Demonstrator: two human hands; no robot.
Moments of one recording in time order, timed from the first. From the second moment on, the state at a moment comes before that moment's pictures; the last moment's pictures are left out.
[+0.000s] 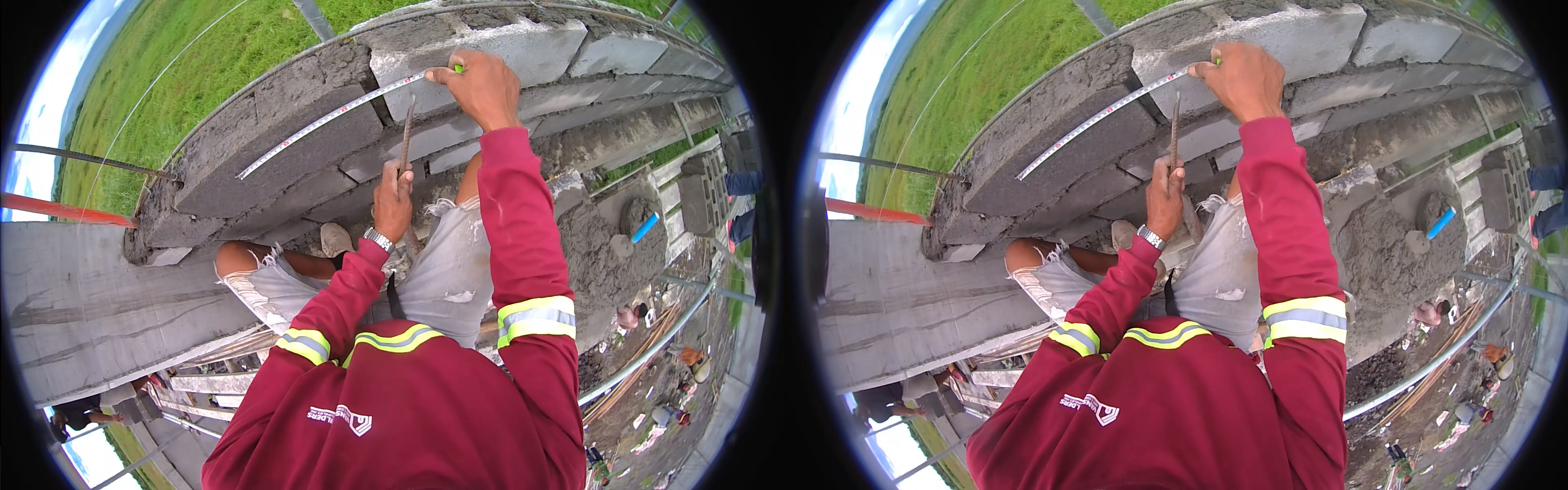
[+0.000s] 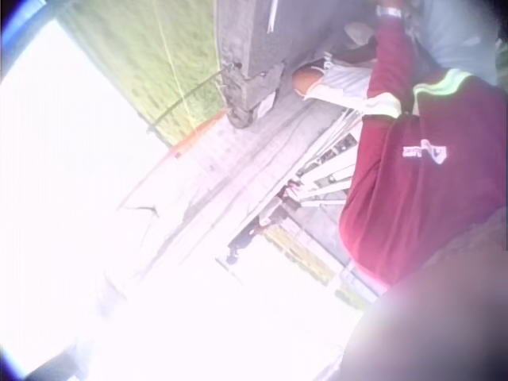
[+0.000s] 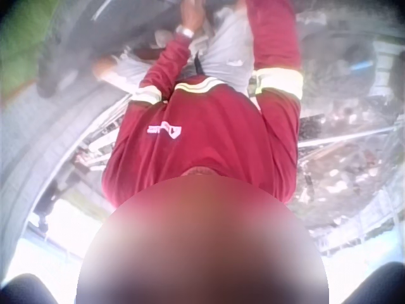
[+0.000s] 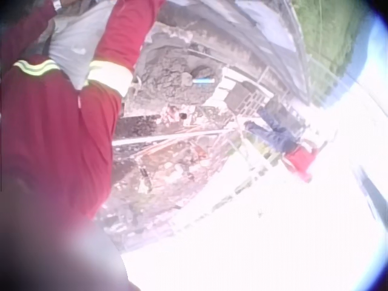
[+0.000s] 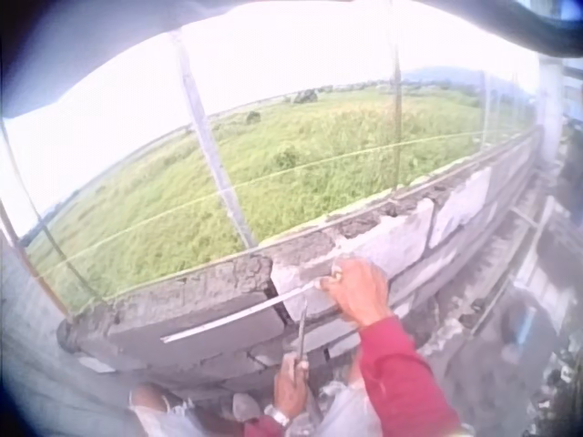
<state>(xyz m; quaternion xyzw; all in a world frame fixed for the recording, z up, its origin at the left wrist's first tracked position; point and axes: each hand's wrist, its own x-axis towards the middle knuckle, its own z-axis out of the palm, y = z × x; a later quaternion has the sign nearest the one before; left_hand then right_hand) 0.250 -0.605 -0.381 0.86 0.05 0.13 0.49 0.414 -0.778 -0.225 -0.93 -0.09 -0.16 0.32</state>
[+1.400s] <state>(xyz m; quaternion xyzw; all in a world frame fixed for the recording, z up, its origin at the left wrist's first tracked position) 0.241 -0.648 -0.487 0.87 0.03 -0.06 0.49 0.409 -0.780 -0.206 -0.93 -0.08 -0.12 0.32</state>
